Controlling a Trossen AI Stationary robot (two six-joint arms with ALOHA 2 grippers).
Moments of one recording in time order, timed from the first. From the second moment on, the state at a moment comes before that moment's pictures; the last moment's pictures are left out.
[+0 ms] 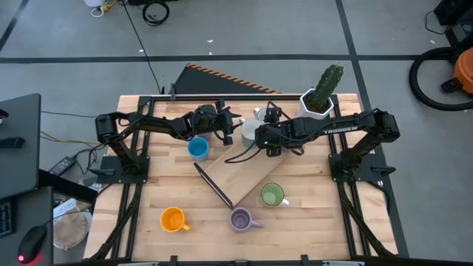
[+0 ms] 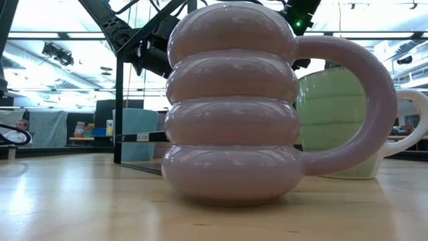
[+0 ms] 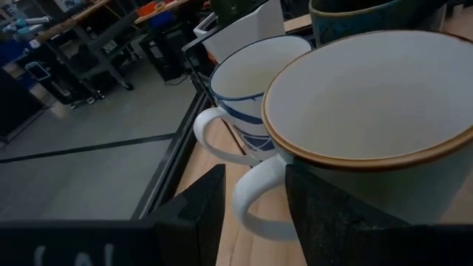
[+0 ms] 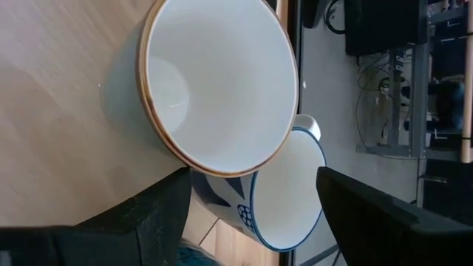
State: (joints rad) left arm 0.32 1.70 0.87 0.55 -0.05 0.41; right arm -0.02 1.55 1.27 -0.82 0.65 -0.29
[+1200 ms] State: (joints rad) left arm 0.35 1.48 1.09 -0.56 -0.12 0.09; right arm 0.07 1.47 1.24 -1.03 0.81 0.07
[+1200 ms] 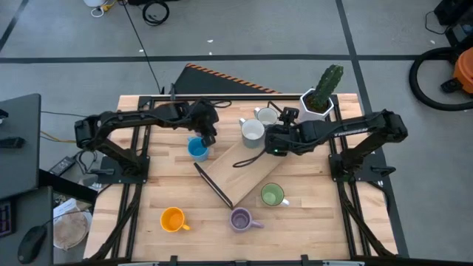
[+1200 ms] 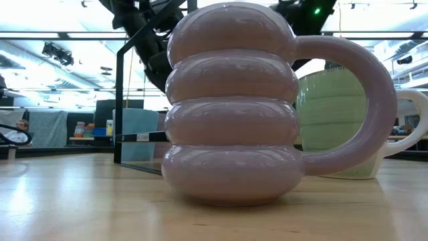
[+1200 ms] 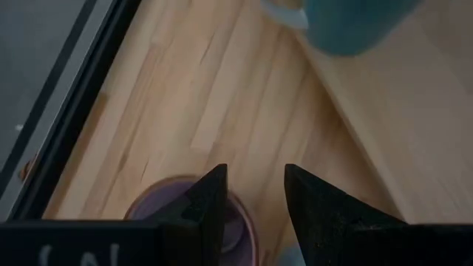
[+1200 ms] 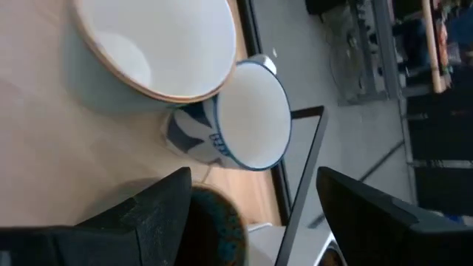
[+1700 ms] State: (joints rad) left arm 0.37 1.57 1.10 -0.61 -0.20 -0.03; right arm 0.22 1.31 1.18 -0.93 0.78 0.03
